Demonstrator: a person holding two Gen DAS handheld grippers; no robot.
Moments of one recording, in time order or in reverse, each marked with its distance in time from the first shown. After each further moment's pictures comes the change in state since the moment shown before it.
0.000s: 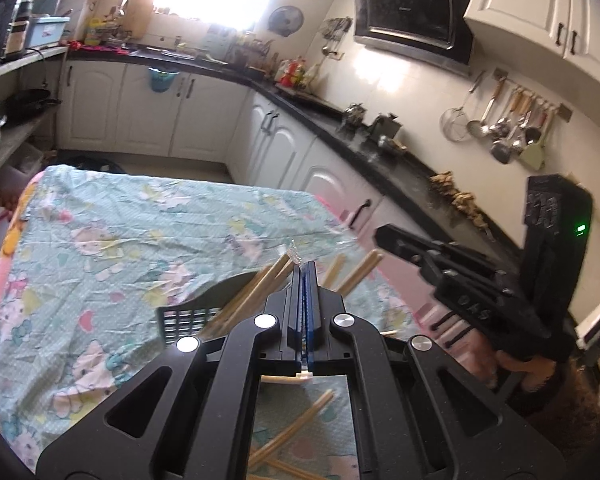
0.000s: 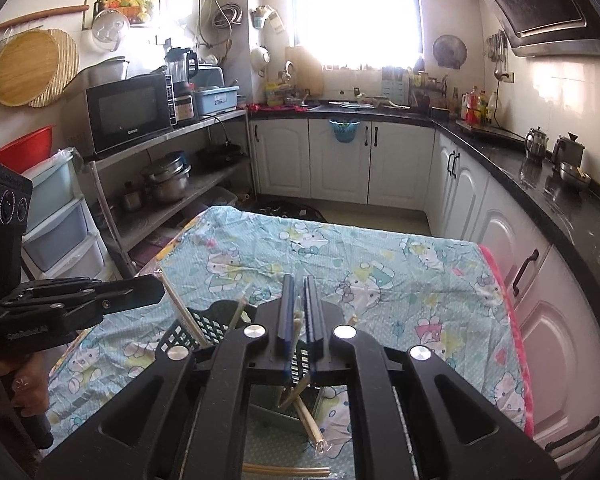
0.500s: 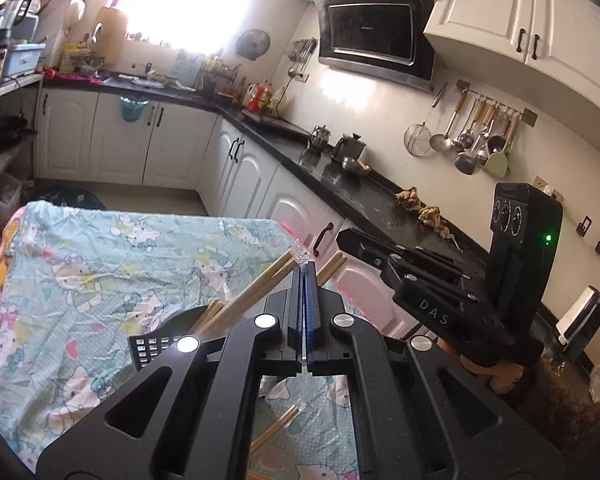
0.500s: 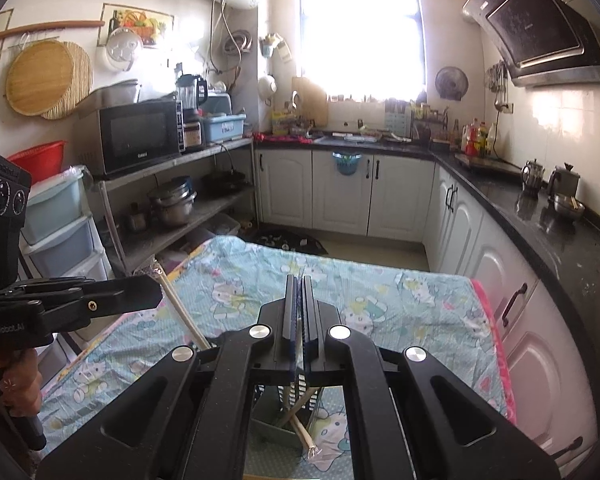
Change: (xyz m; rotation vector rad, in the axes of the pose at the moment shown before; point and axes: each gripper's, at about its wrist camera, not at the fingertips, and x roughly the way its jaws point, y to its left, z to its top) left arm -0.030 -0.035 0.018 0.048 -0.075 -0.109; right arm -0.035 0.001 0.017 -0.036 -0.099 0.005
